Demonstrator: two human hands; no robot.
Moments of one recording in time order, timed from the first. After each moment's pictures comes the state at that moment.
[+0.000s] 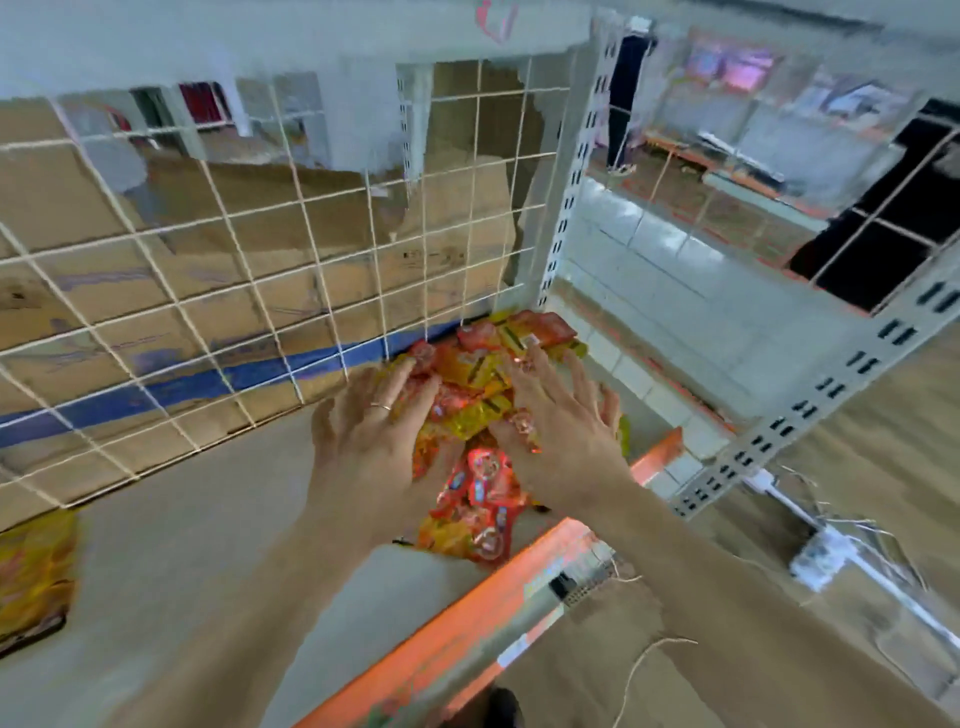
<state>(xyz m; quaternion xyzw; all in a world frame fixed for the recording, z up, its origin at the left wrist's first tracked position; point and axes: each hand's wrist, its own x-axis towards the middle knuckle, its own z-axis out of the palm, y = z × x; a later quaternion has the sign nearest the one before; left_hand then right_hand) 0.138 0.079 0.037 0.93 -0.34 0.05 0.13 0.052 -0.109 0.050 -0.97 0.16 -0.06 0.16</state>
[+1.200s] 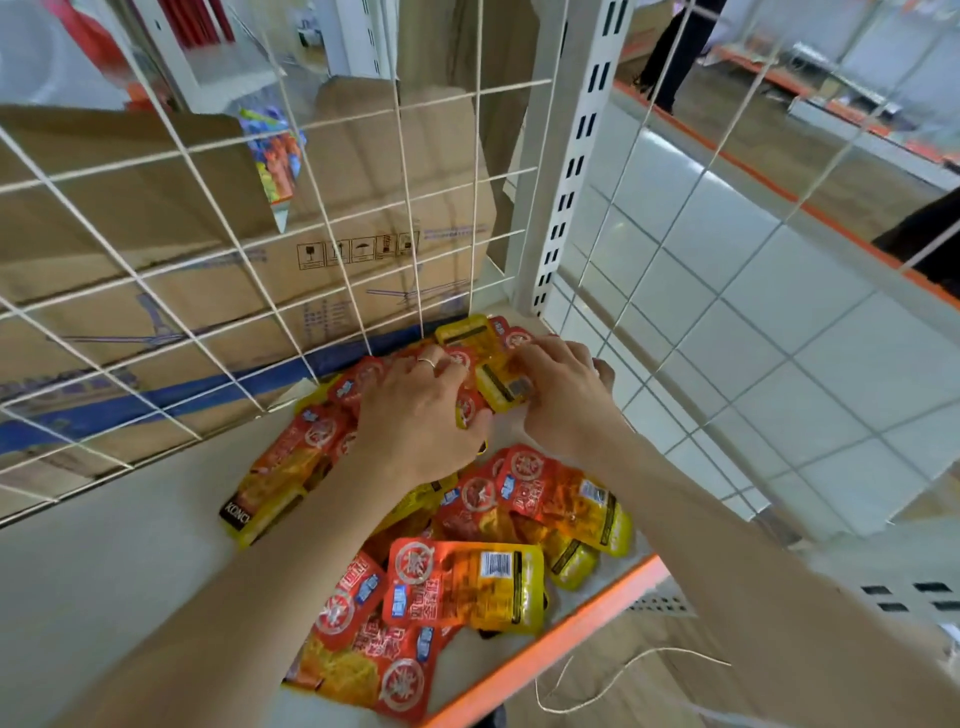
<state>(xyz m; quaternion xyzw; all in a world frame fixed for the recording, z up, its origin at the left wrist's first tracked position) 0.237 -0.093 -0.017 0.95 -0.30 -0.05 0.06 0.180 -0.261 -0.025 -0.97 0.14 0.01 0.21</state>
